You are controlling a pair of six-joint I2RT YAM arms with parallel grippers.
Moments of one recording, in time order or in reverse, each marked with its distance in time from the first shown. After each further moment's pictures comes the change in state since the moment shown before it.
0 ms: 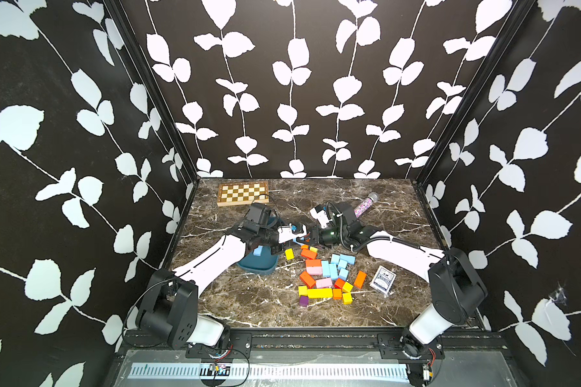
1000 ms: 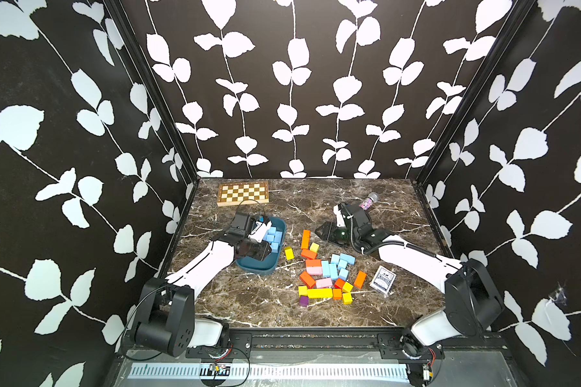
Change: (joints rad) left arm 0.157 -0.053 -0.119 -0.192 -0.391 -0.821; right arm -0.047 -0.123 -0.083 -0.109 0.422 0.026
